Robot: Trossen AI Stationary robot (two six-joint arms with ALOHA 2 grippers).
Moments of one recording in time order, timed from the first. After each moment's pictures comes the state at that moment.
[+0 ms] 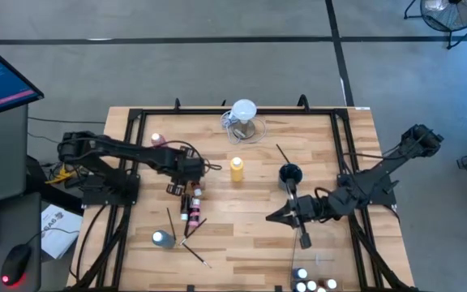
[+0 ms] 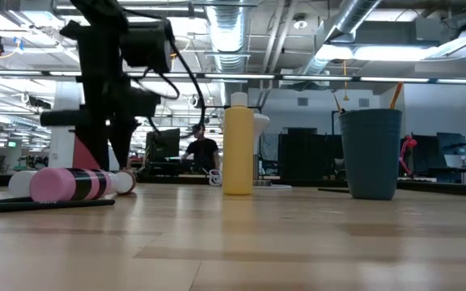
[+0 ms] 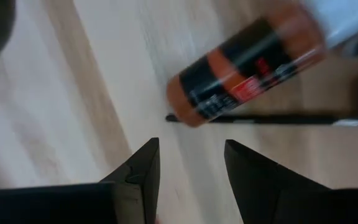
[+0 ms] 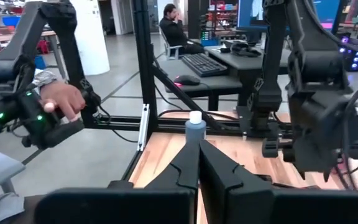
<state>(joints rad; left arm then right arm) 0.05 1.51 0.83 -0.78 -0.33 0.38 0.62 1.22 0.84 0.29 0.44 0.10</state>
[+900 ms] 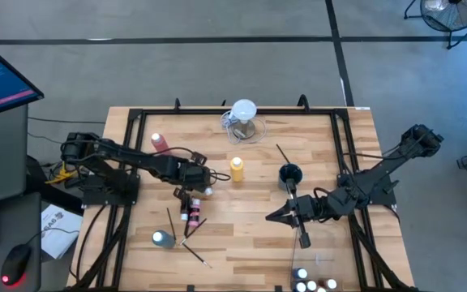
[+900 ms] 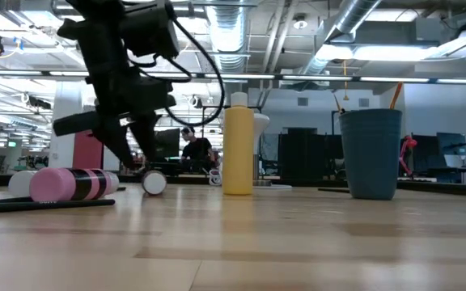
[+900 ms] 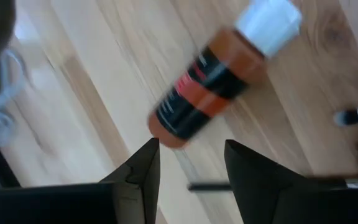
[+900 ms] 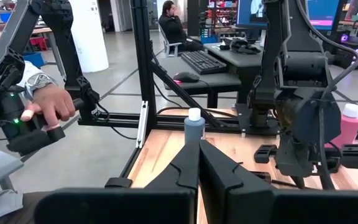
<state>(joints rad) -0.05 1.54 0.83 -0.57 -0.38 0.54 0.62 1.22 0.84 0.27 0.44 0.10</state>
